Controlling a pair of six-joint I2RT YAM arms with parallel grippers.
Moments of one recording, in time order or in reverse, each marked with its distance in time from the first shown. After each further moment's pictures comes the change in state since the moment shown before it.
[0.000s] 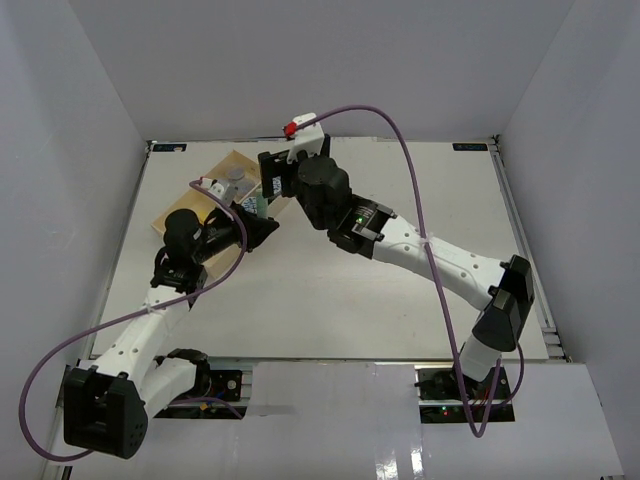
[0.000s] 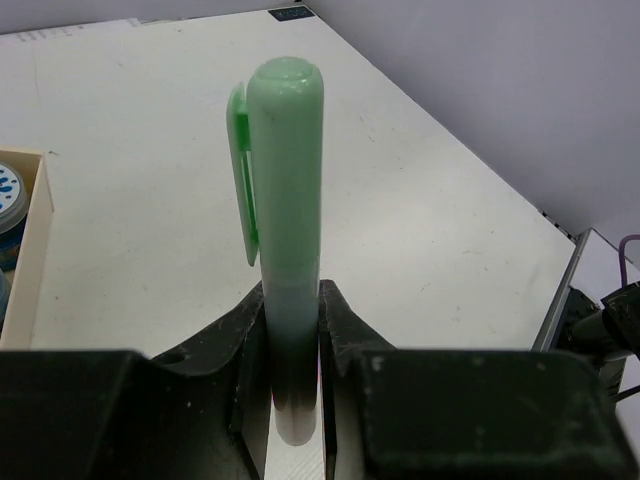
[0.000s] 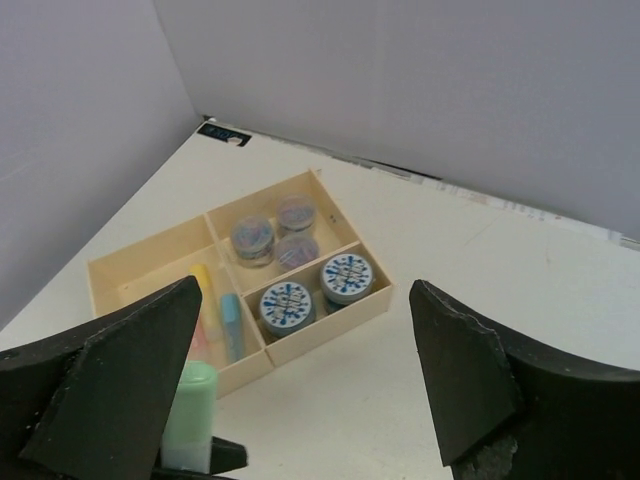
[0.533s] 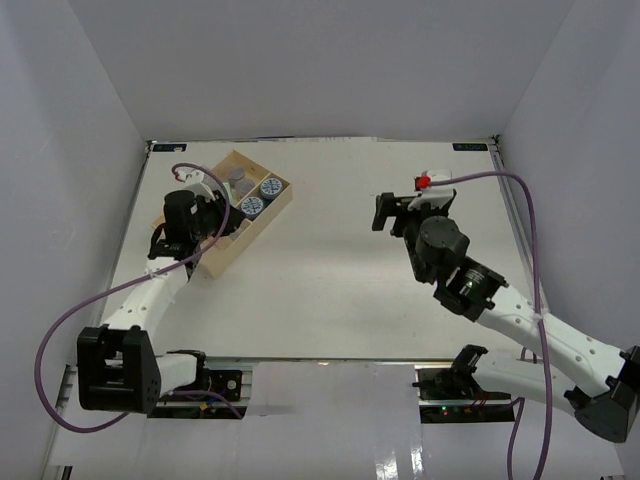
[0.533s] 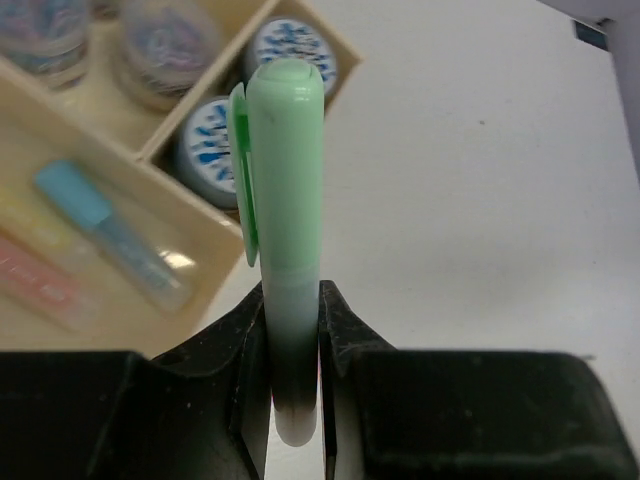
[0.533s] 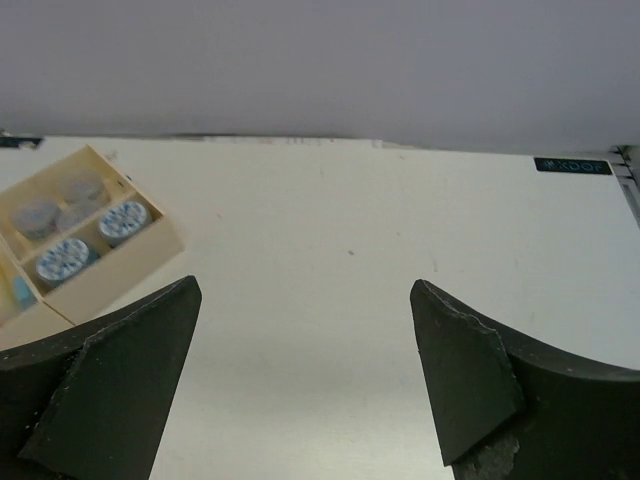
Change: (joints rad) left arm 0.116 0.204 0.126 -0.257 -0.349 -0.071; right arm -0.172 -0.719 -0.746 0.063 0.183 -0.019
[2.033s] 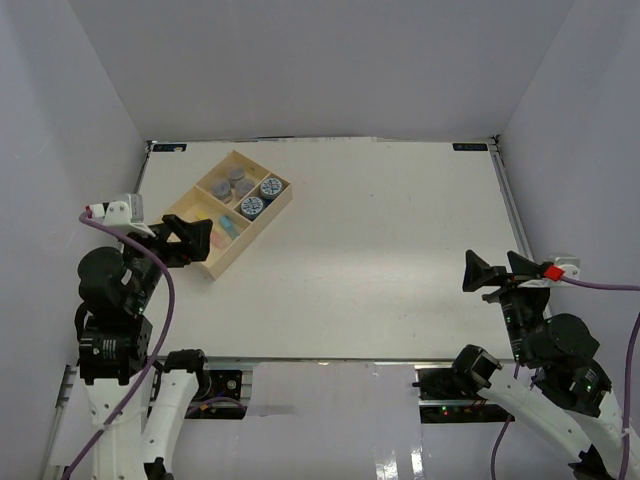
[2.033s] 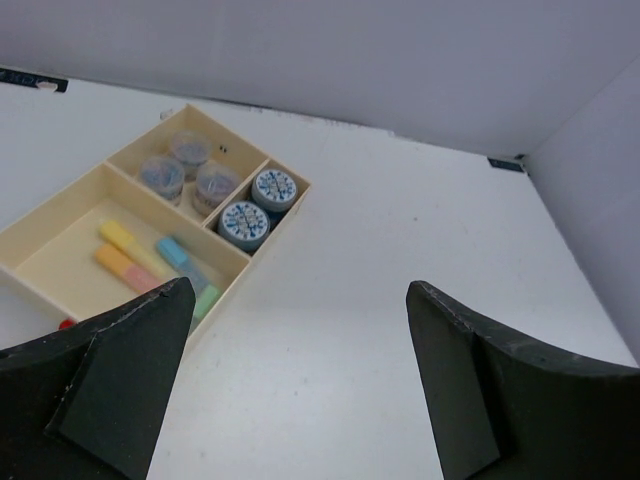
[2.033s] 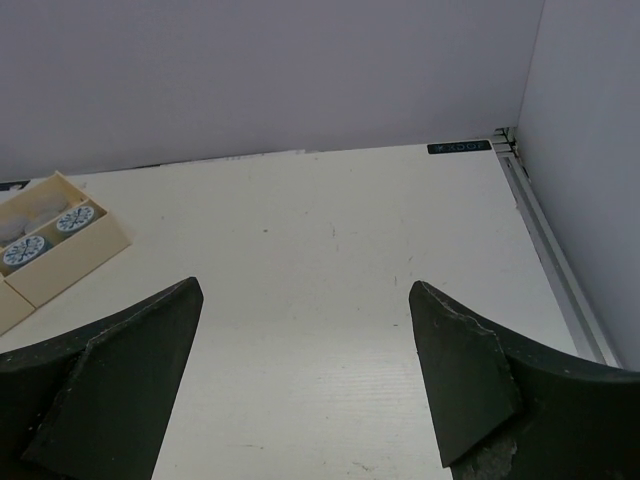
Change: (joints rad) left arm 0.132 -0.627 0.293 -0.581 -0.086 0.058; right arm 0.000 -0.903 -0.246 -0.511 0.053 -0.034
